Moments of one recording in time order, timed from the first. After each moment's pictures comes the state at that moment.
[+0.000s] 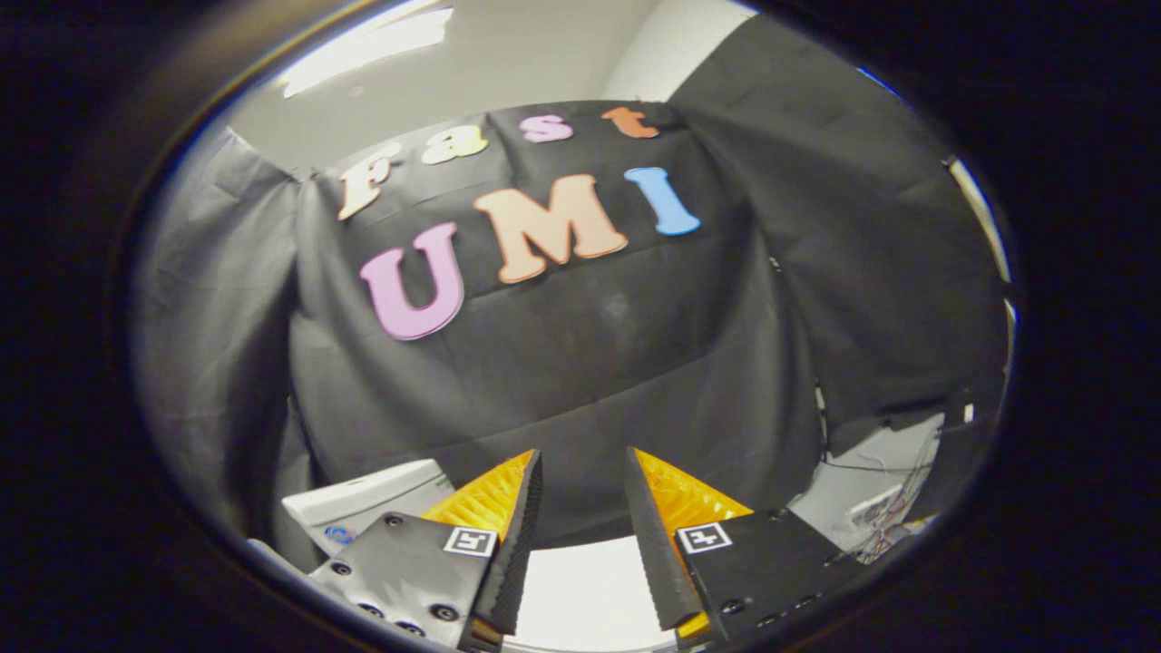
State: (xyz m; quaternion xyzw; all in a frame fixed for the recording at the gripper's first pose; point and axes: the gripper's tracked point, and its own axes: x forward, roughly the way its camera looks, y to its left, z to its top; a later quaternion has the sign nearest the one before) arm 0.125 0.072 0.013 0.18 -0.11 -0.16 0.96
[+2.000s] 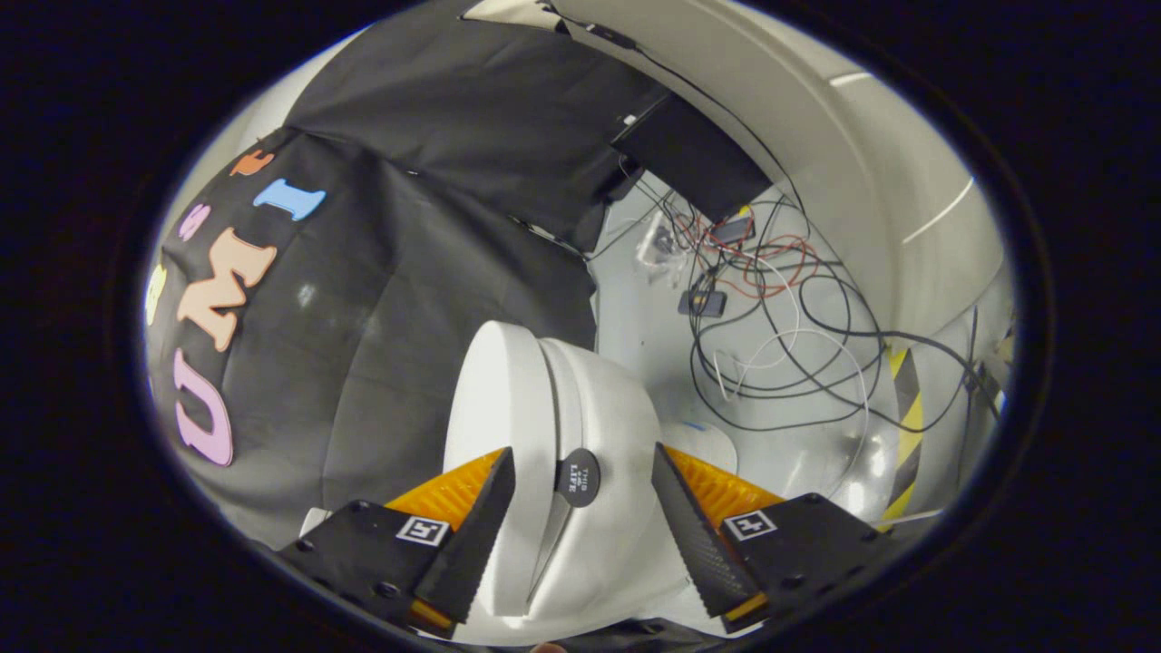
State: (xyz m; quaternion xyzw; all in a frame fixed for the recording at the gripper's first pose) arm 0.030 0.105 -0.313 0.57 0.05 -0.40 0.72
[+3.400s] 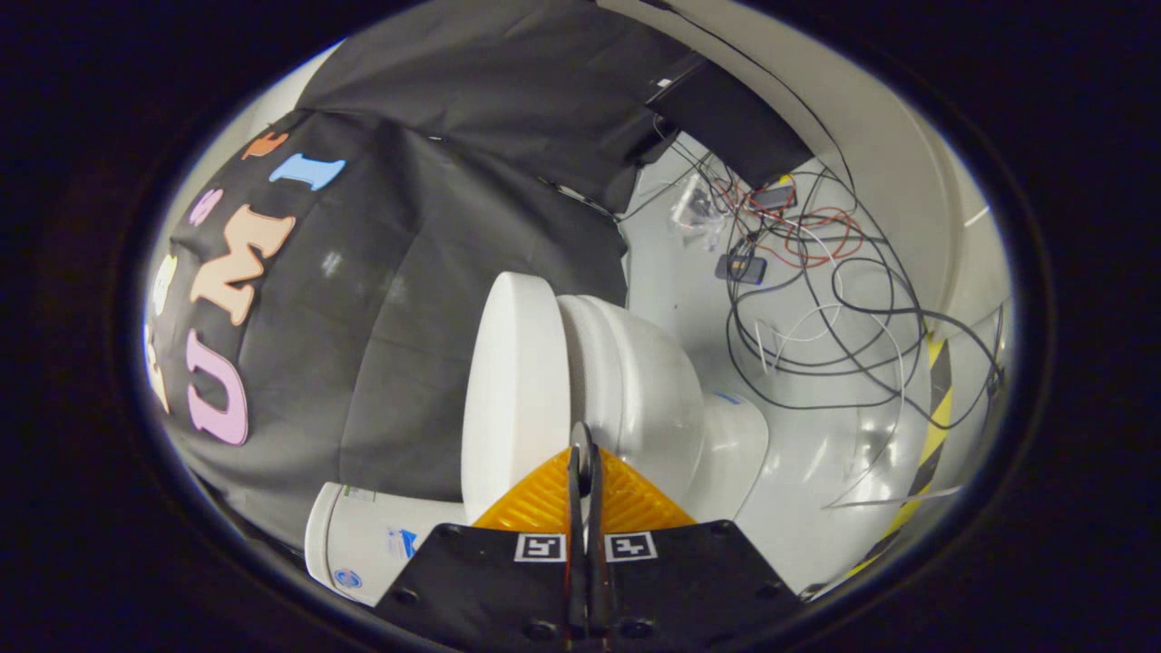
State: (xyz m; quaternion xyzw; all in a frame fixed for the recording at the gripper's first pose) arm 0.051 0.109 -0.302 0.56 0.07 -0.33 0.76
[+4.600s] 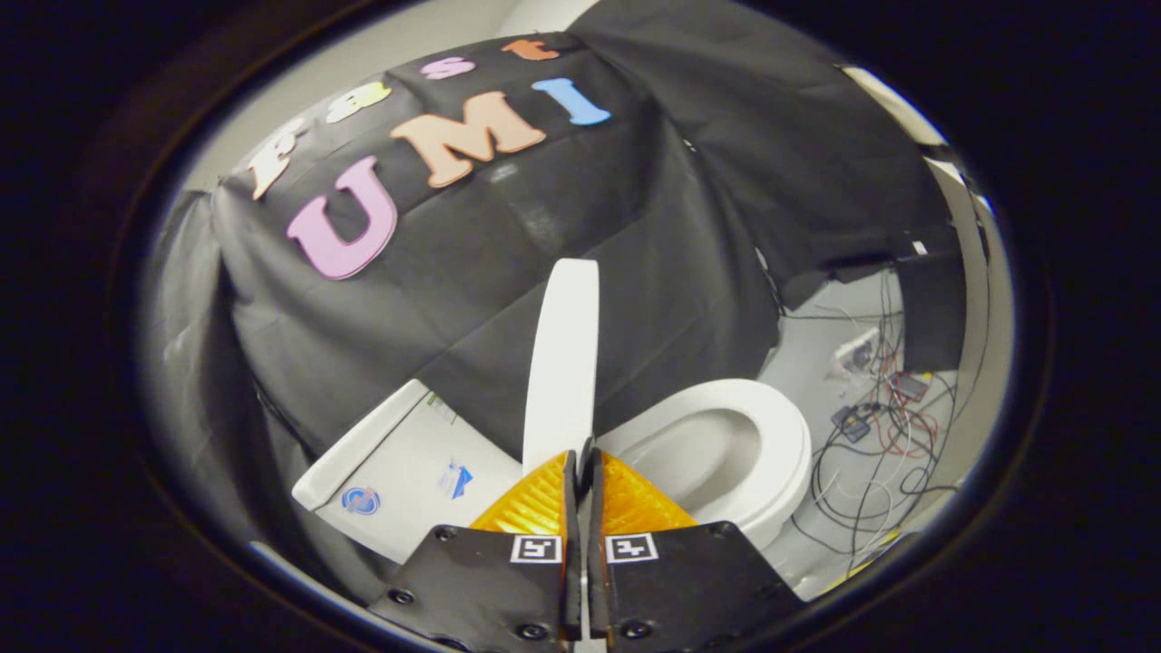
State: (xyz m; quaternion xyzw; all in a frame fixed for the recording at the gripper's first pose) arm 0.107 0.189 -0.117 0.27 0.07 -0.18 0.94
